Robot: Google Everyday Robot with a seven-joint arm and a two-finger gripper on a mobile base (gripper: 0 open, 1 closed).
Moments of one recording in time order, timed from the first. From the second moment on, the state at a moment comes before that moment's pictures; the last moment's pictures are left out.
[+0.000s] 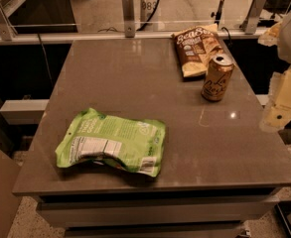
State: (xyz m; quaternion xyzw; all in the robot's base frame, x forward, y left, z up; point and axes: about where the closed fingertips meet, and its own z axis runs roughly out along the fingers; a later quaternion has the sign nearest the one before) arm 0.438 -0.217 0.976 -0.60 0.78 -0.03 0.16
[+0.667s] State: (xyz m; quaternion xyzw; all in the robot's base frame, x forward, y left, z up) arm 0.435 -0.216 0.981 -0.61 0.77 -0.04 0.19
